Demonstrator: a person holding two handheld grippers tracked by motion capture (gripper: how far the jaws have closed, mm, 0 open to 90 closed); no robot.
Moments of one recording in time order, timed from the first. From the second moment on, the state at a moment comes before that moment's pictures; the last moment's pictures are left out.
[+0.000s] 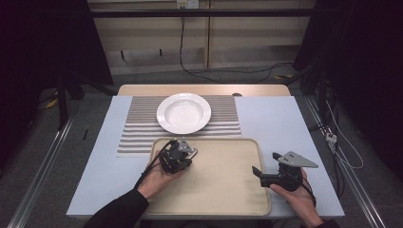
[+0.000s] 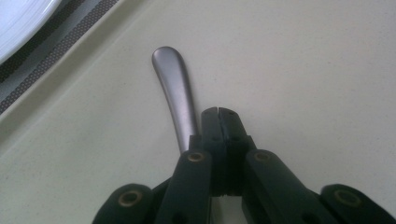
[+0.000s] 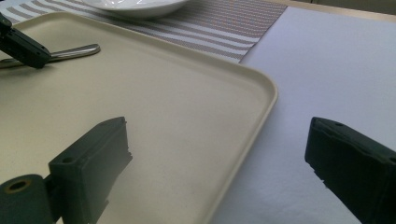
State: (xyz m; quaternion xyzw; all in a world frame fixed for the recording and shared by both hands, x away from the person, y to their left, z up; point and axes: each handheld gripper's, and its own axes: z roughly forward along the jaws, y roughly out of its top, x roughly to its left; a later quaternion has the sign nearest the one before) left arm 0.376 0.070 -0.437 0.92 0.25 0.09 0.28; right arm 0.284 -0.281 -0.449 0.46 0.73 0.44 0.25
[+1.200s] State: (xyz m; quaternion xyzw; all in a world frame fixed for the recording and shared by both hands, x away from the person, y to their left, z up) left arm 0.385 0.123 -0.433 0.91 0.31 0.08 0.26; right arm 0.285 -0.281 -0.449 0.46 0.73 0.44 0.25
